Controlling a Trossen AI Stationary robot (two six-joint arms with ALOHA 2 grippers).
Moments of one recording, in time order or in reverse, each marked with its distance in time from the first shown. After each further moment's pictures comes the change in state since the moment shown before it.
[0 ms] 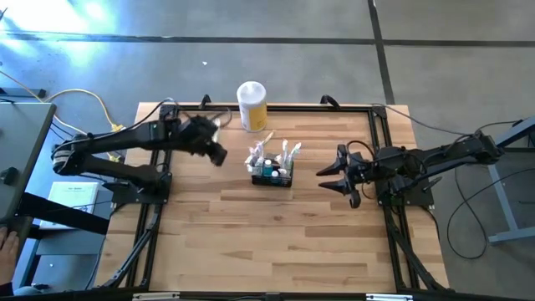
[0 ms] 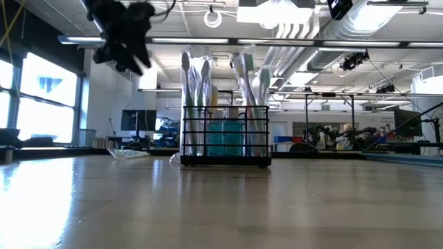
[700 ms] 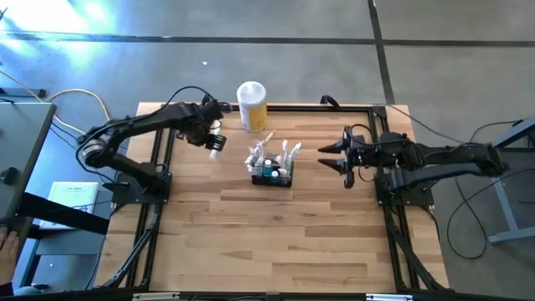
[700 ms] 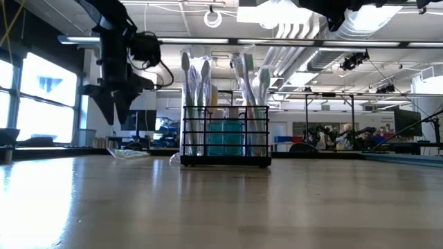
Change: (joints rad) left arm 0.391 0.321 0.000 -0.233 0.048 -0.006; right arm -0.219 -0.052 0.000 -0.043 -0.020 -0.097
